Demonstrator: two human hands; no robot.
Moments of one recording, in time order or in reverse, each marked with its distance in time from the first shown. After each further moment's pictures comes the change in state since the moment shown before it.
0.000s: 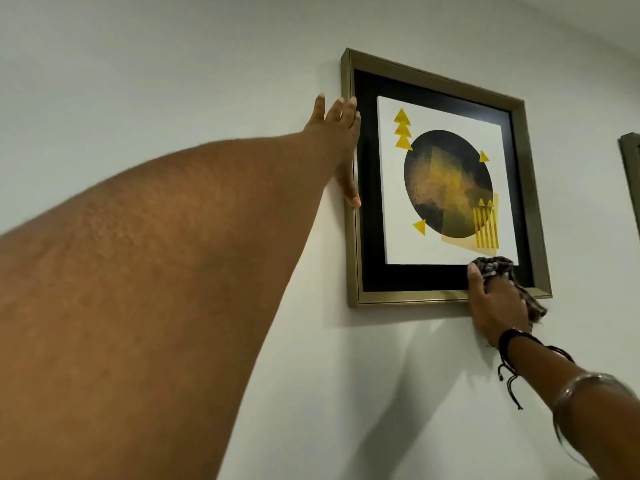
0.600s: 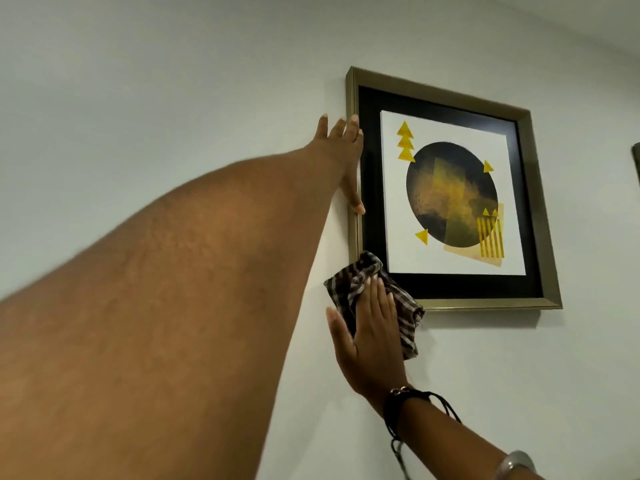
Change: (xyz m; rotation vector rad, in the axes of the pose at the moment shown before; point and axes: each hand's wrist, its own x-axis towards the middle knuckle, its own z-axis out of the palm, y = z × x) left_hand -0.003 0.017 0.024 -0.110 -0.071 0.011; right_hand -0.162 -0.096 0.060 0.110 -0.217 -0.528
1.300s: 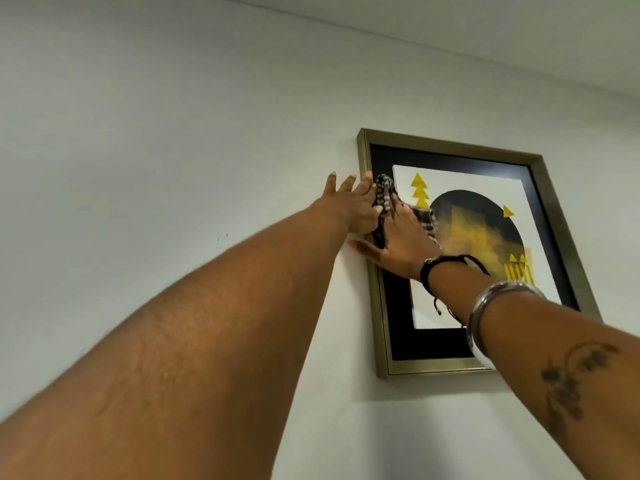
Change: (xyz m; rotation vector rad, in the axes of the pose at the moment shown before) left_hand 0.001 -0.012 -0.014 -0.130 0.036 0.024; right_hand 0.228 -0.007 -0.078 -0.270 -0.046 -0.346
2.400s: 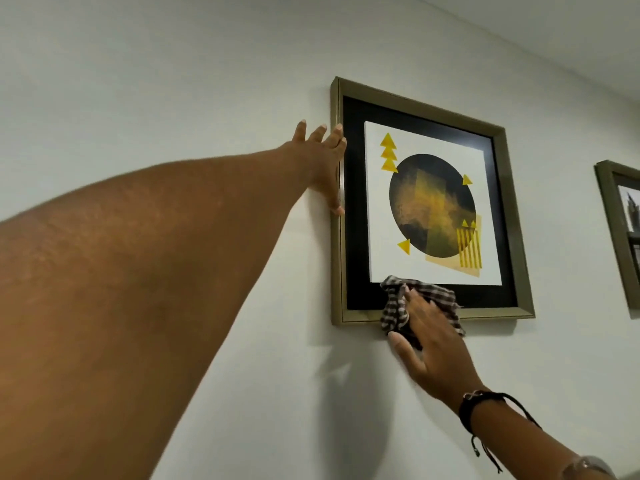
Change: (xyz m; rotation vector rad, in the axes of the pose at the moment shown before) left_hand 0.010 -0.013 -0.028 0.132 0.029 -0.009; right_hand -0.208 0.047 0.040 0.027 0.076 0.123
